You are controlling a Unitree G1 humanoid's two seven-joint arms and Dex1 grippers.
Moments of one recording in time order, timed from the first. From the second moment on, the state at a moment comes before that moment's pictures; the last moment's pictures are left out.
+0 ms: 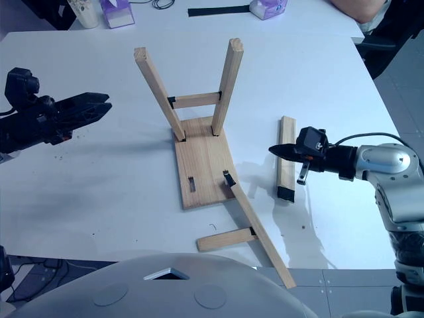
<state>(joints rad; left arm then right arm) -0.15 0.81 0.40 -0.27 -1.12 0.99 -0.88 0.16 -0.94 -0.14 -0.34 0.41 0.30 1.08</state>
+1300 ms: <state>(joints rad) -0.57 0.51 -0.72 -0.25 -0.22 0.32 -1.23 0.30 -1.12 -0.31 -0.23 0.50 0.39 1.40</state>
